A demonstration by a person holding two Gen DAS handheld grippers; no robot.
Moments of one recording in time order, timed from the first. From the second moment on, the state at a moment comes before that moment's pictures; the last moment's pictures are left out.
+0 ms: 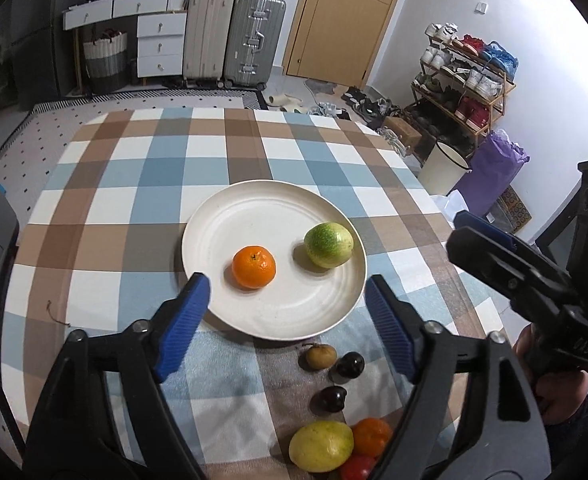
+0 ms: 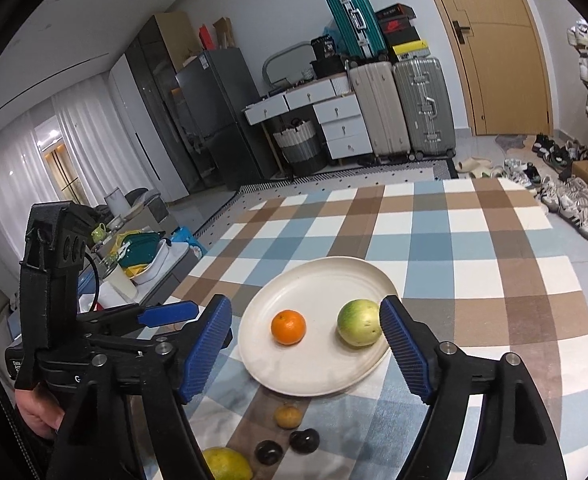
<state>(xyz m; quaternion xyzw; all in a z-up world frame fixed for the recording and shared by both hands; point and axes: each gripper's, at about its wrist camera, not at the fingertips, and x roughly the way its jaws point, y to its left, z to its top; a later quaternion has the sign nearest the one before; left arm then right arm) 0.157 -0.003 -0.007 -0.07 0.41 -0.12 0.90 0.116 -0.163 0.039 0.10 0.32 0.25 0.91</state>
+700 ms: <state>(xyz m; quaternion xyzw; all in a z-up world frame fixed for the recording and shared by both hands) 0.085 0.012 -0.006 -0.06 0.39 -0.07 0.91 0.045 -0.171 0.060 0.08 0.28 0.24 0.93</state>
